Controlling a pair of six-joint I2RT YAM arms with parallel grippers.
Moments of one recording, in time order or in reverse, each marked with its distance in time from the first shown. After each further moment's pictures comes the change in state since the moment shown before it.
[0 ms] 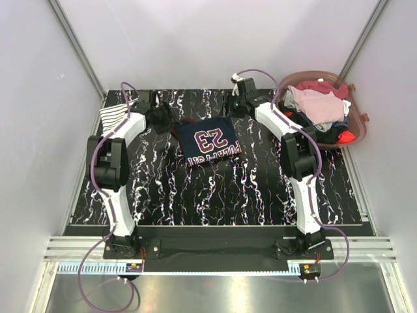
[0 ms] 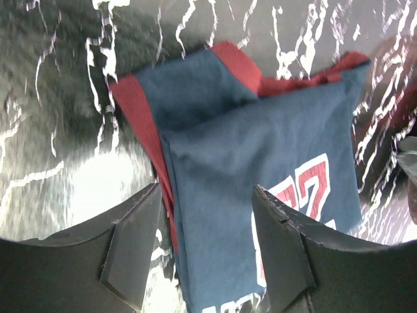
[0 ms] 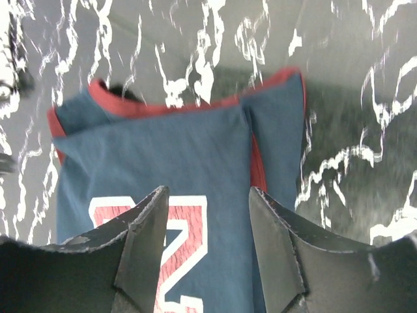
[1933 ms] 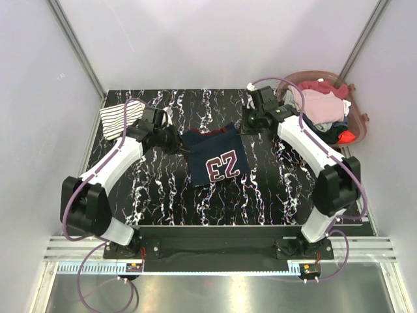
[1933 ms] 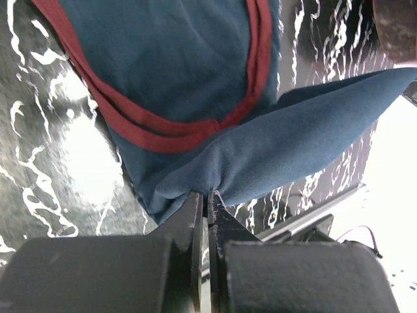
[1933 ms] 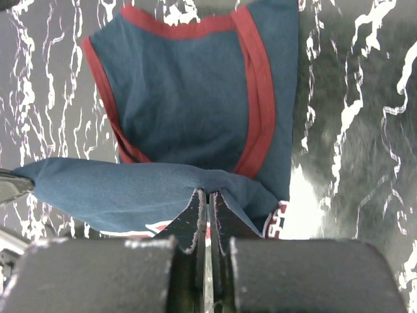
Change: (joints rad) left arm -0.195 -0.535 -0.372 -0.168 0.112 0.000; right arm 0.051 -0.612 -0.492 -0.259 0.069 0.063
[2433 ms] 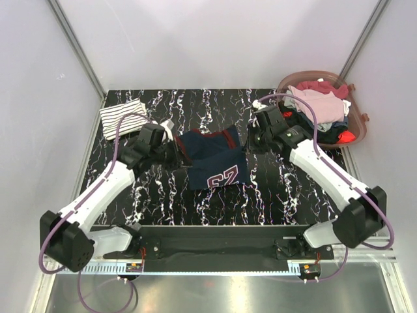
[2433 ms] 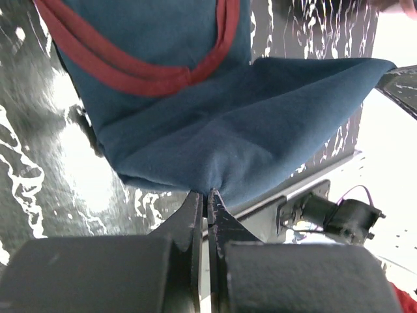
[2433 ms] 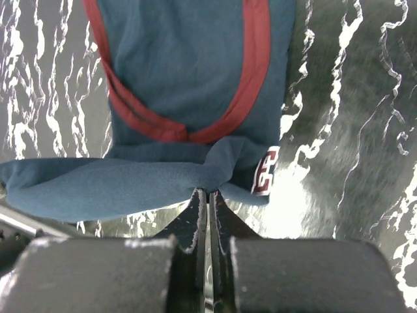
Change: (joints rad) left arm -0.149 -0.298 -0.177 -0.035 -0.061 -0.079; right arm 0.100 -0.302 -0.263 -0.030 0.101 0.054
